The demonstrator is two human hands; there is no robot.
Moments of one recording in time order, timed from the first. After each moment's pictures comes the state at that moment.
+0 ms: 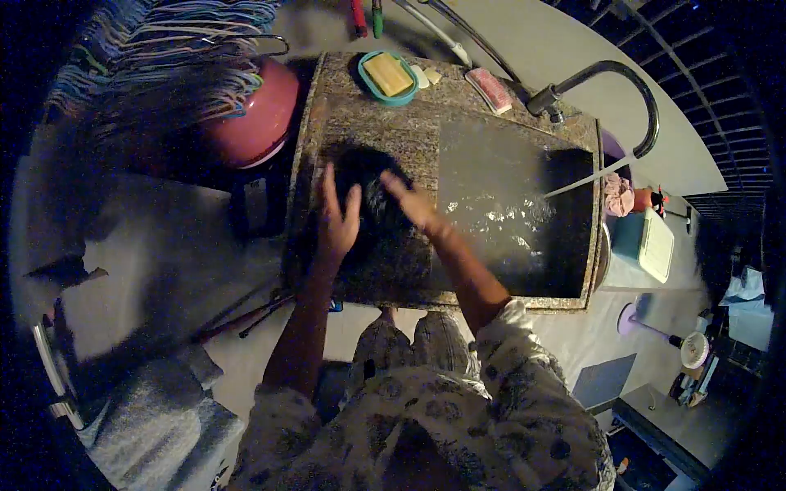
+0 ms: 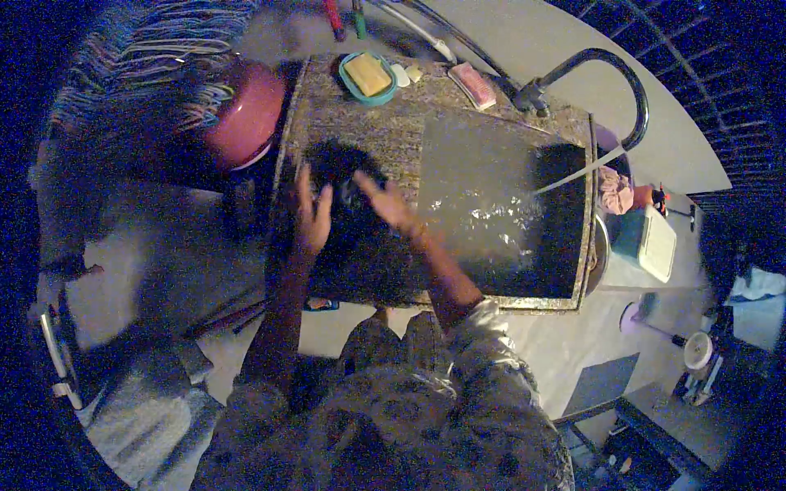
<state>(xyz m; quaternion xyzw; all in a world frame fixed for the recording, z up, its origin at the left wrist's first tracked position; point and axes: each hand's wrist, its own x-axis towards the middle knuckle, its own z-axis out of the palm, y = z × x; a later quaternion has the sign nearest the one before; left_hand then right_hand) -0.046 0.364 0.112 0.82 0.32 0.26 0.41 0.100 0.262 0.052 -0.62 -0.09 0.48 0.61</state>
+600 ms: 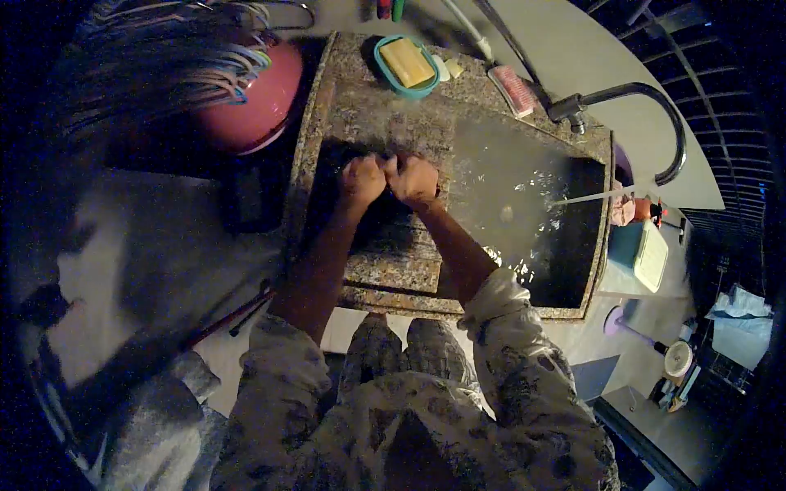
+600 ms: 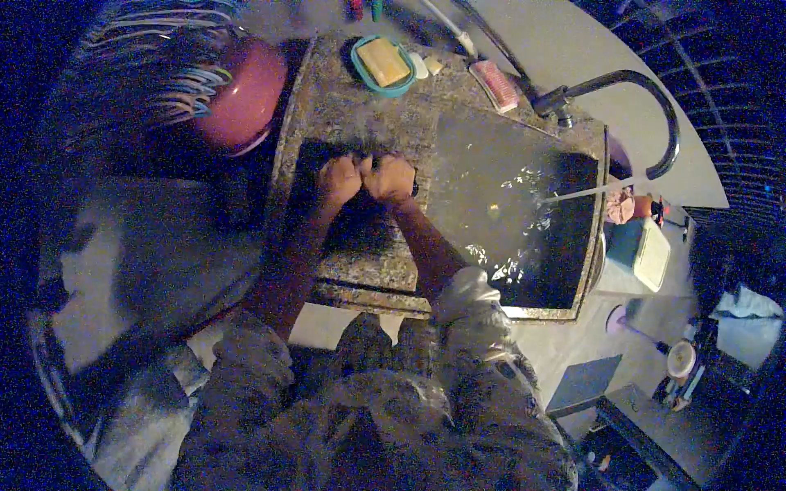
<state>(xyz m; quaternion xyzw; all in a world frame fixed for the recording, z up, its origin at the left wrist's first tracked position) 0.029 0.411 -0.012 0.89 0.35 0.03 0.27 0.124 0.308 0.010 -0.89 -0.34 0.14 0.26</state>
